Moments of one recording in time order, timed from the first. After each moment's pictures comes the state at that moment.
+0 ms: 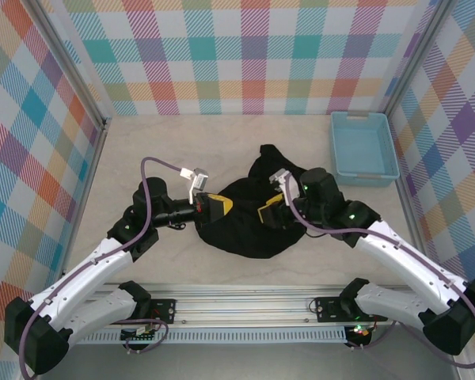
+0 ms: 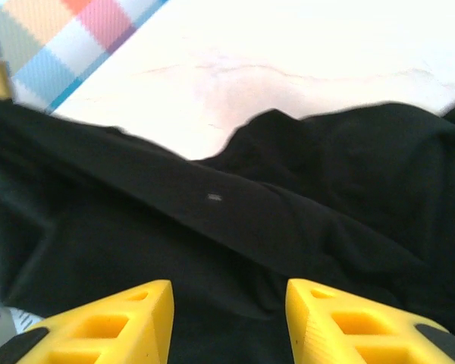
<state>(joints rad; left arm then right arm) -0.59 0.92 0.72 0.02 0.69 -0.50 0.73 1.03 0.94 -0.53 -0.32 0.16</state>
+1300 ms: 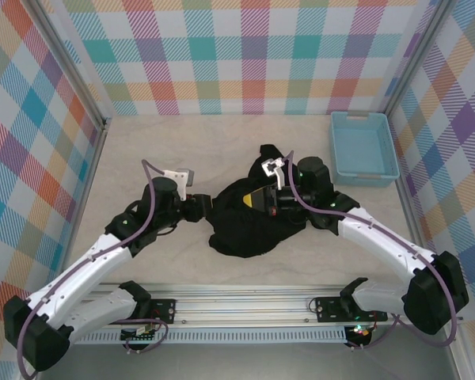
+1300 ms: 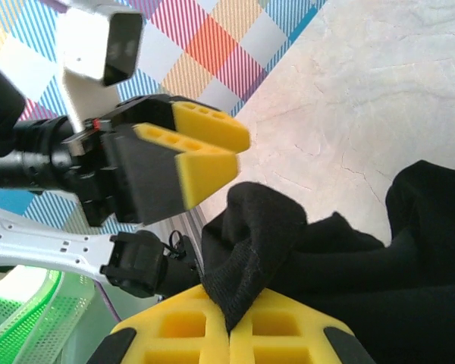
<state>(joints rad) -0.61 0.92 0.81 -0.45 0.05 -0.48 0.61 1.21 0.86 -0.04 -0.77 0.54</state>
